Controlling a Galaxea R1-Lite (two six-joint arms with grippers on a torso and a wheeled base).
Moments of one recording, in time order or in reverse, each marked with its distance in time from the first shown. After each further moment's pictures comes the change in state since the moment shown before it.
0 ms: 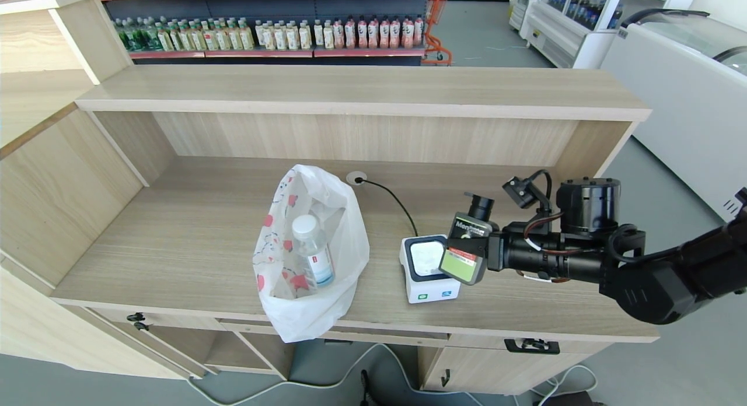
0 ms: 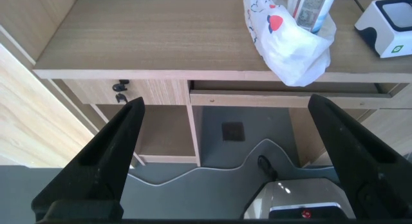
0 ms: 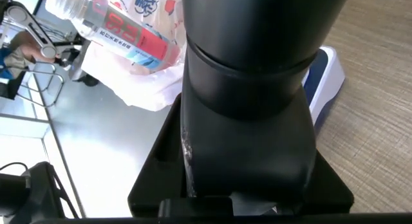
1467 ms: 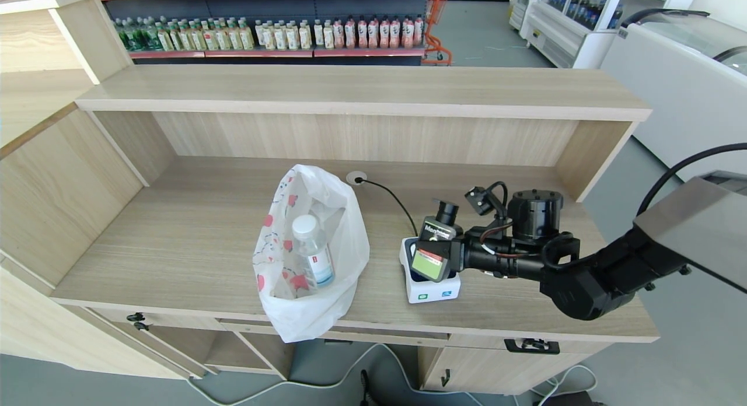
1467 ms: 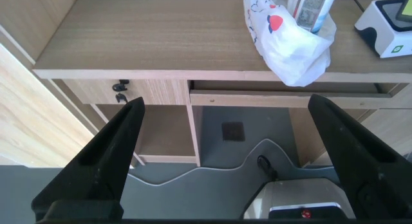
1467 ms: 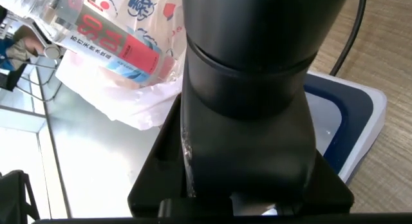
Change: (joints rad) left arm 0.000 0.000 0.000 0.000 0.000 0.000; right arm 0.054 0.219 -0.134 -0.146 -0.004 -0.008
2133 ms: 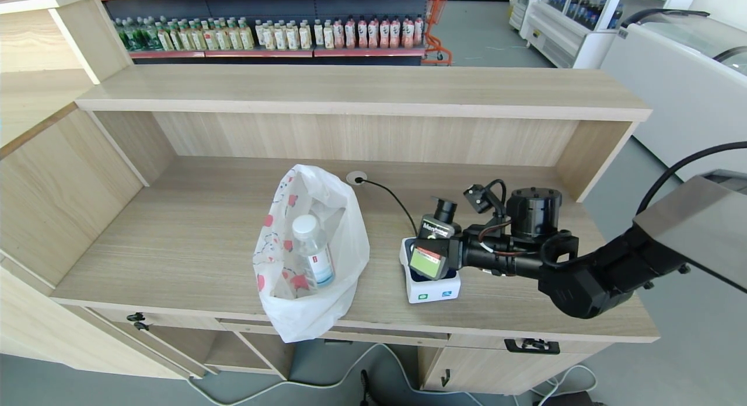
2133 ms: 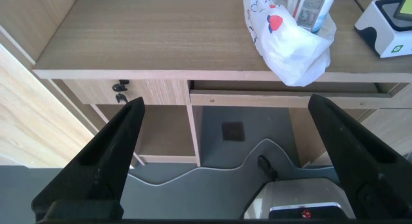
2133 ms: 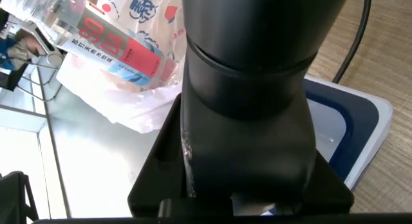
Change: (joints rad) left arm 0.000 0.000 0.000 0.000 0.000 0.001; right arm 0.006 -0.009 -0.010 0.001 -0.001 0.002
